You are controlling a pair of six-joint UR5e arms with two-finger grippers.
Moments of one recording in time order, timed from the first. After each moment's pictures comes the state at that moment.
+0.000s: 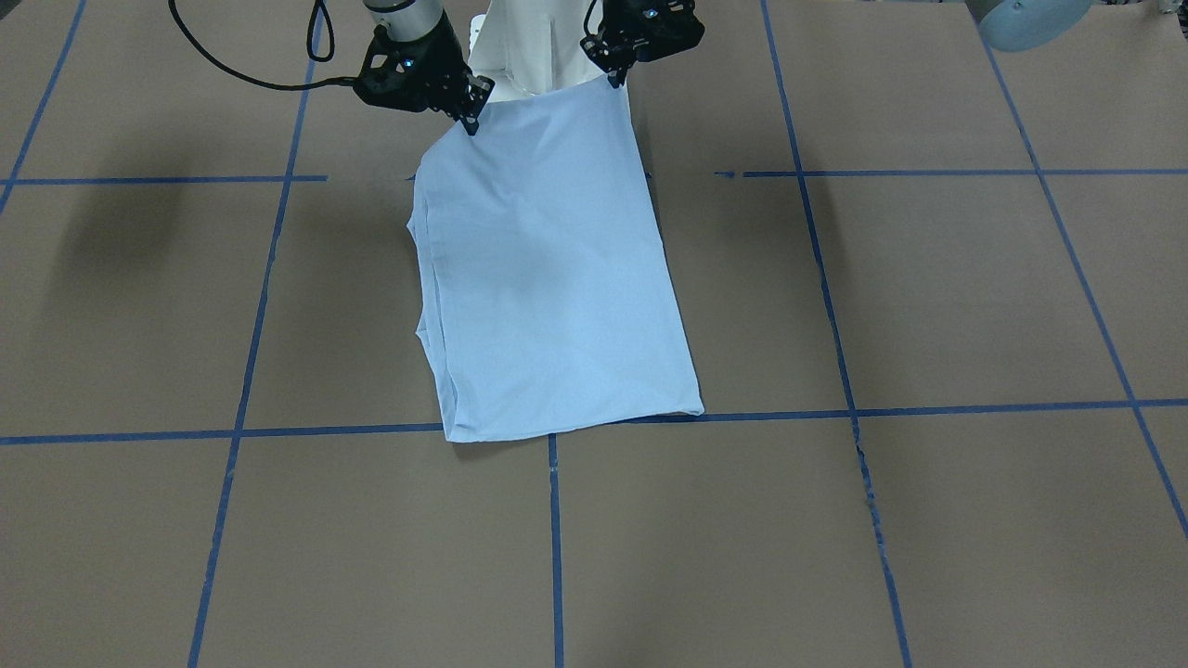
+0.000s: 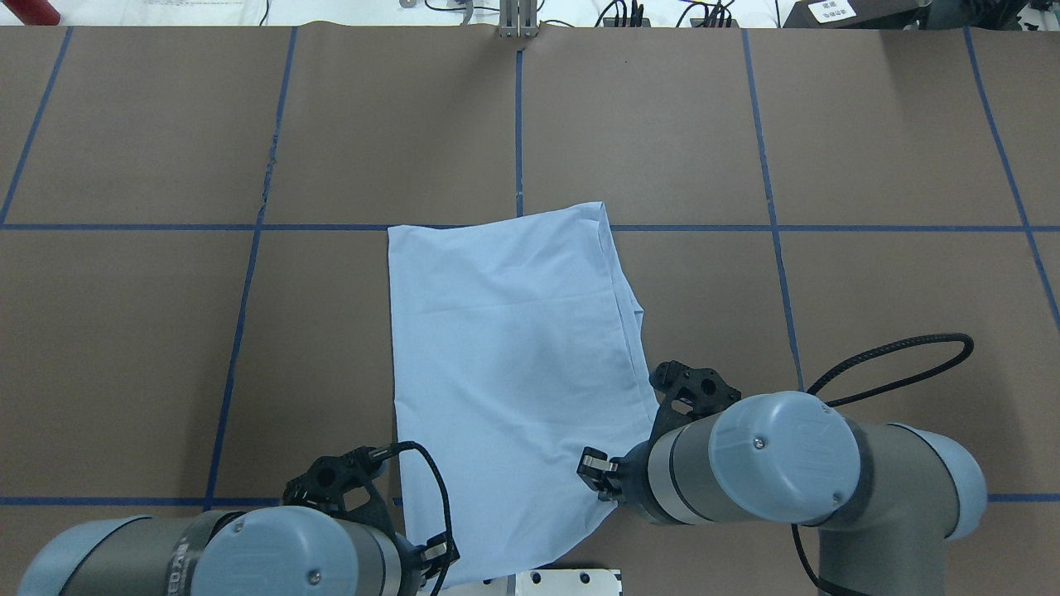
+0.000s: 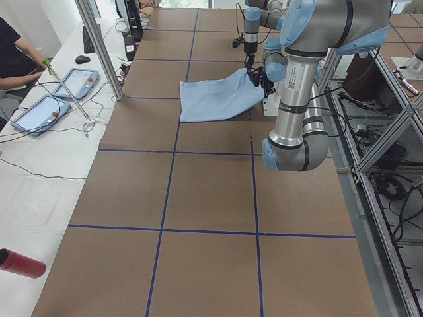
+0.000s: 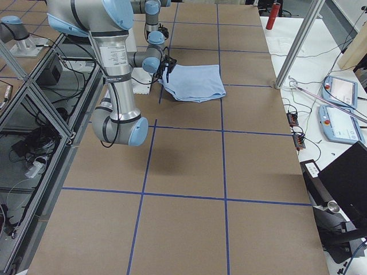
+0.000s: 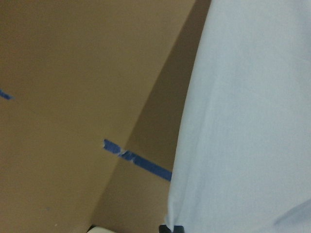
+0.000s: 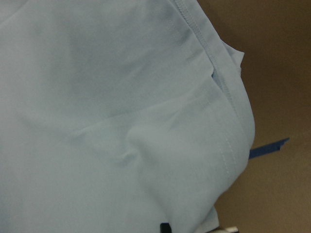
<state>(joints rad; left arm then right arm) -0.05 -2.01 -2.24 -1.35 -1.69 -1.98 0.21 -1.26 2.19 -1.49 1.81 1.85</state>
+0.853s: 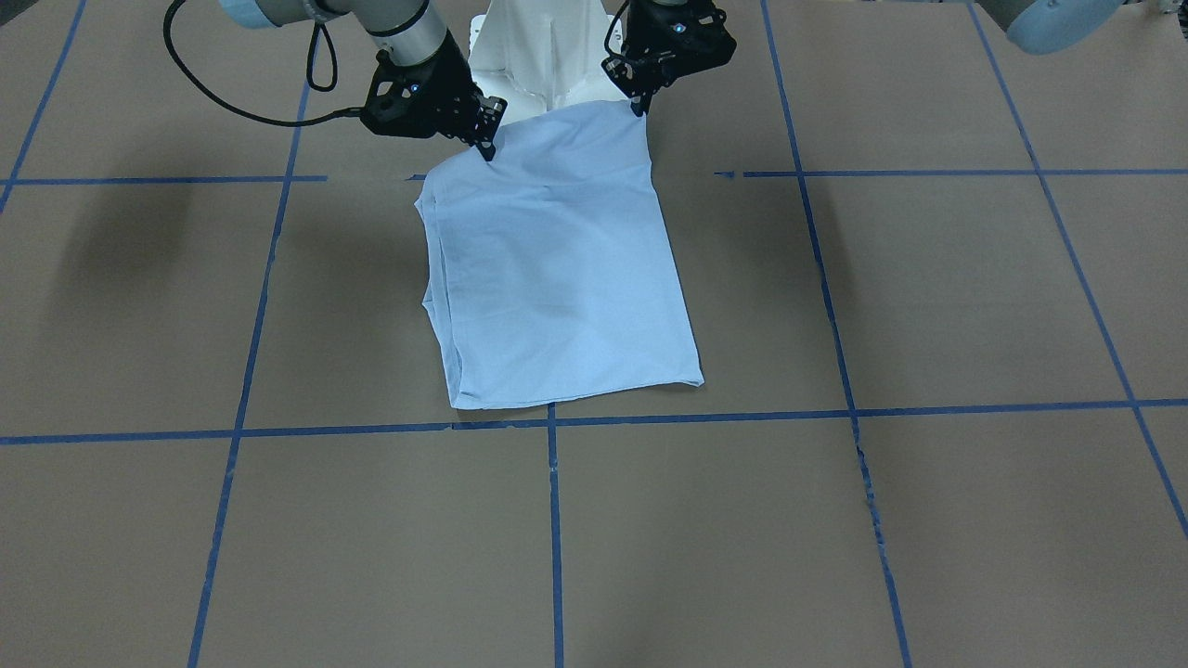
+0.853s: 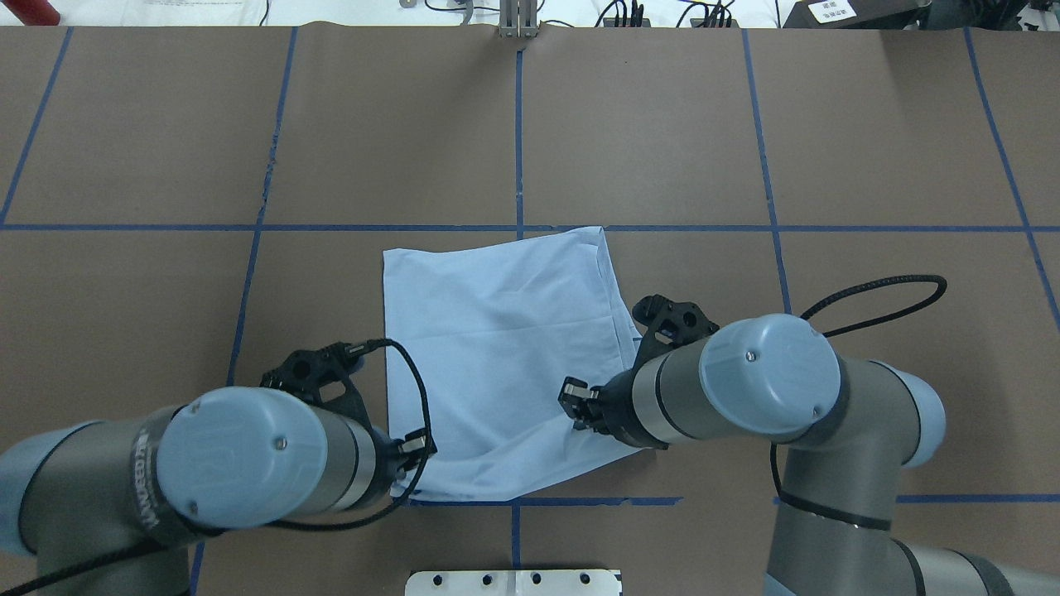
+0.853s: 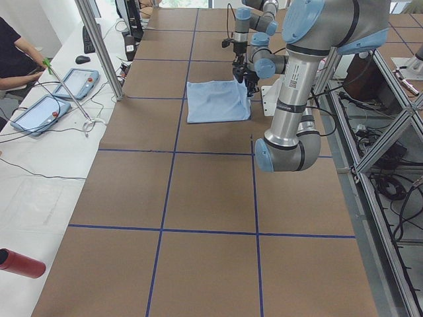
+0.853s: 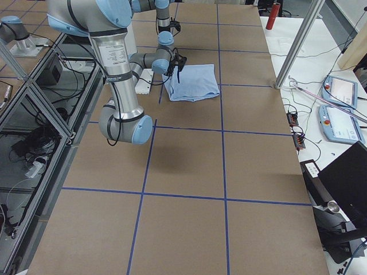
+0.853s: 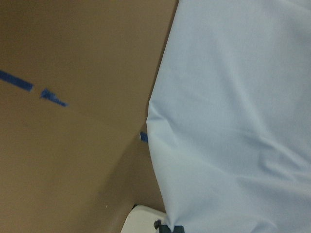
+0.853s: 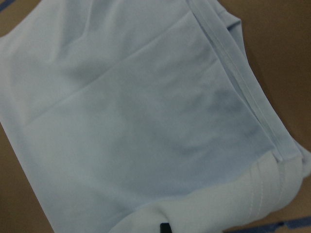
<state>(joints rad) -0.27 -2.03 -2.18 -1.36 -1.69 -1.81 0.36 -1.17 2.02 -1.34 1.83 1.78</state>
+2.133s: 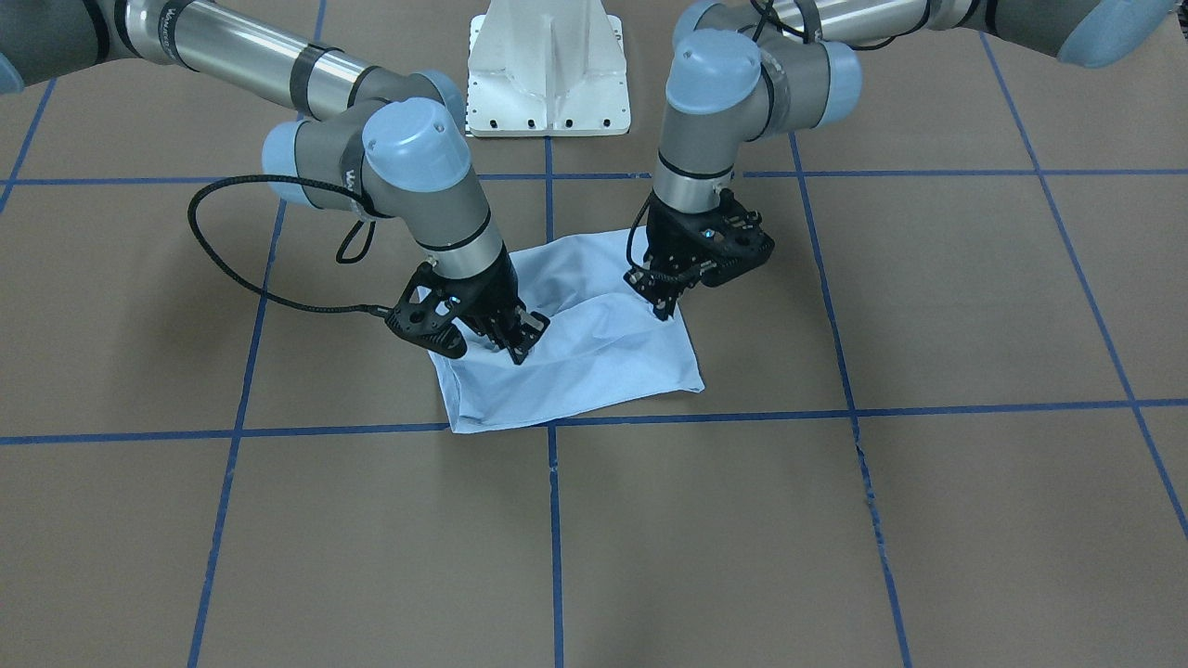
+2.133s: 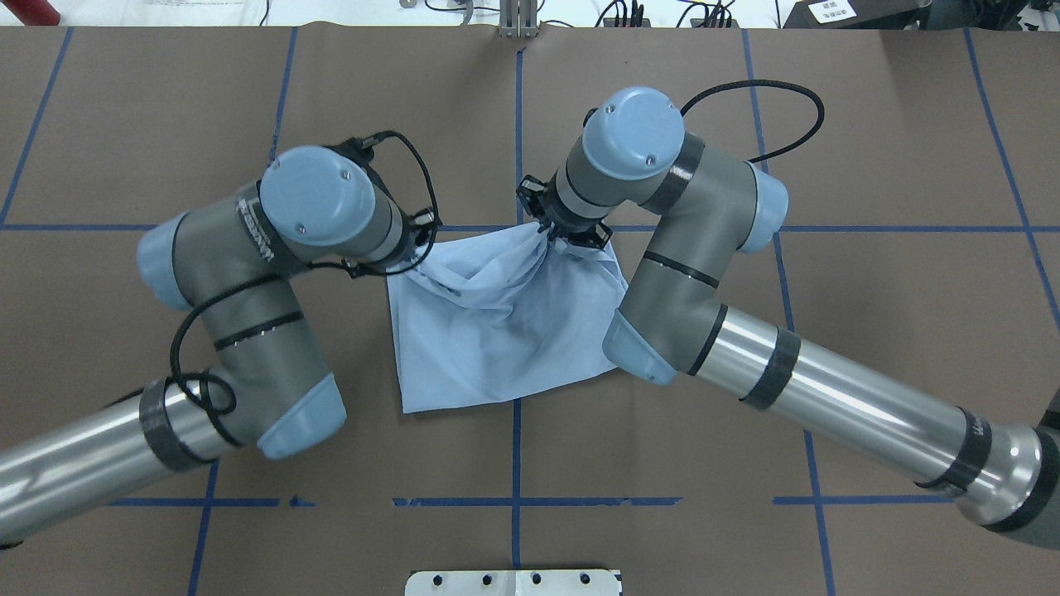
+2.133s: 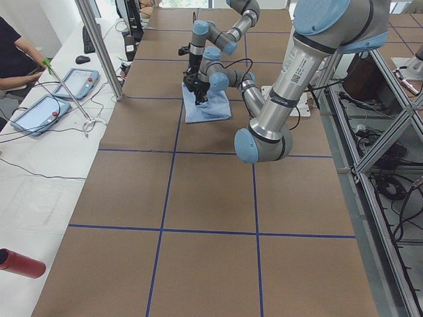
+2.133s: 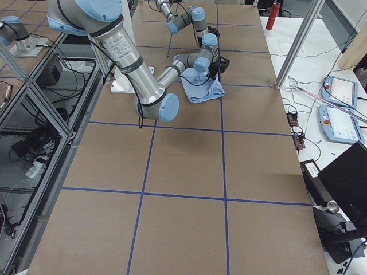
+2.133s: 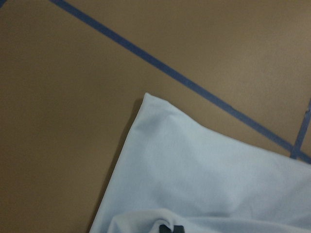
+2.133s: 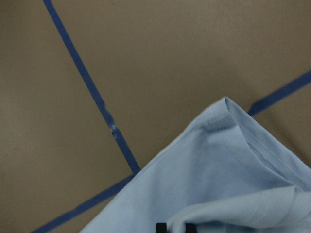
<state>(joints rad) -0.63 -2.21 -1.64 -1.72 -1.71 -1.68 0.65 -0.78 1.38 -1.22 1.90 1.73</state>
